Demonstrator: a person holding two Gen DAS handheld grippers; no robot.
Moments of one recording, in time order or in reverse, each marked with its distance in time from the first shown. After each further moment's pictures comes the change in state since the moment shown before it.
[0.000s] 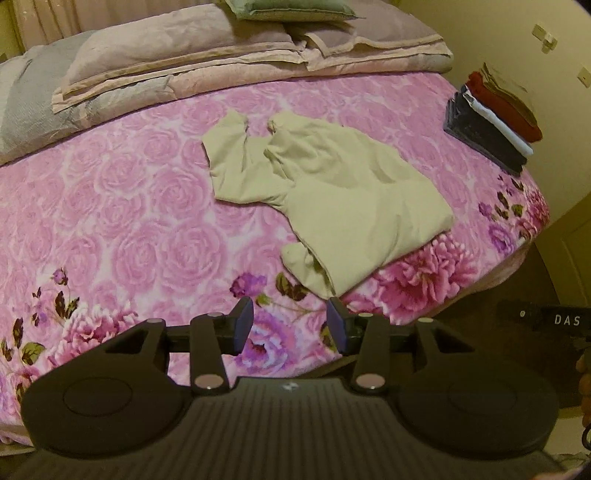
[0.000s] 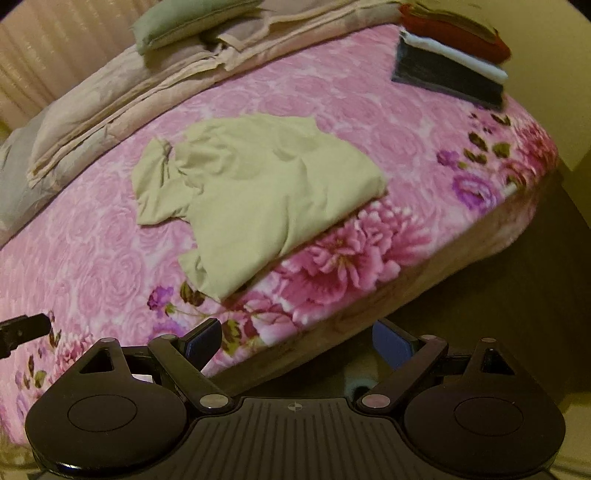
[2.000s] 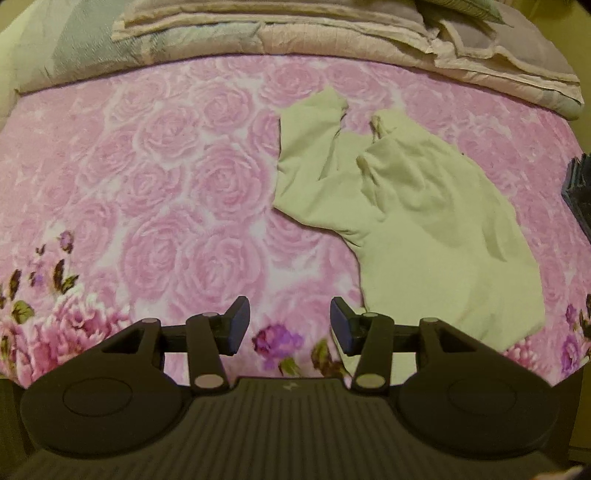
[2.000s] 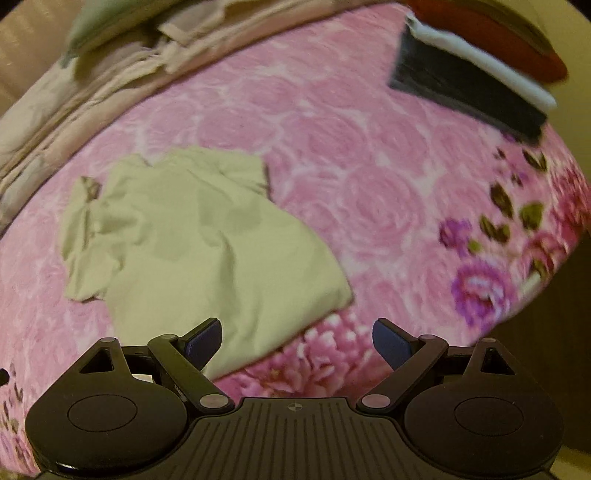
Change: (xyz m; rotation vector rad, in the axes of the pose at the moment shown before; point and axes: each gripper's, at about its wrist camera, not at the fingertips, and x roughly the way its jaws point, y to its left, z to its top) left arm 0.155 0.033 0.096 -0.328 0.130 0.209; right arm 0.145 -0.109 0.205 -0.015 0.130 -0.029
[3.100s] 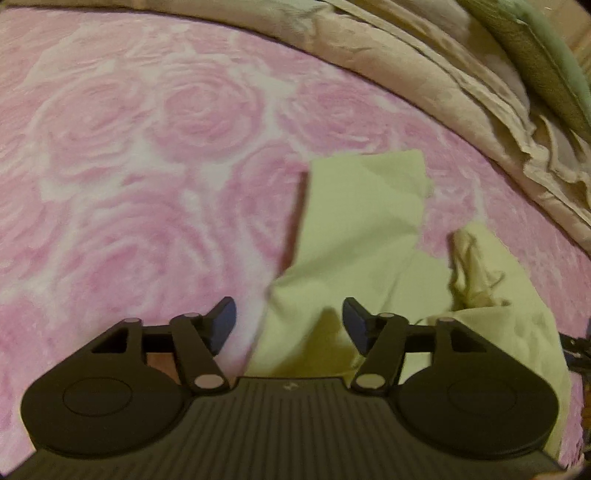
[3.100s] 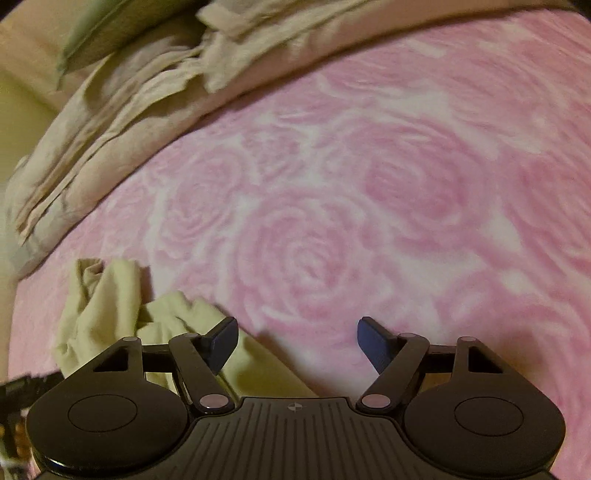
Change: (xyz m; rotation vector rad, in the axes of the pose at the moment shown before) left arm 0.242 0.038 0.113 -0.313 -0.154 -0.176; right arm 0.263 0.033 0.232 -0.230 -0.054 0.427
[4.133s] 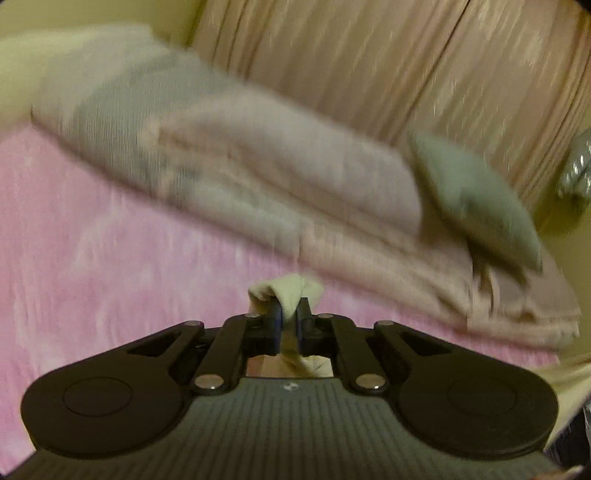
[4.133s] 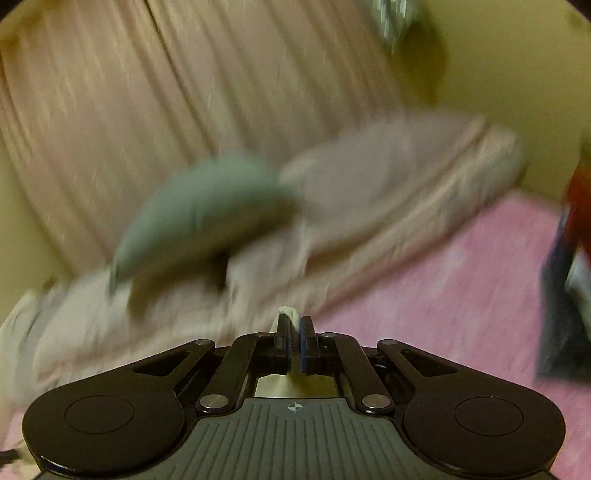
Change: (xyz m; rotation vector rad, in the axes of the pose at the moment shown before) left arm -0.166 0.009 0.081 -0.008 -0.468 -0.028; right arm -0.188 0.051 0.053 0.002 -0.658 -0.111
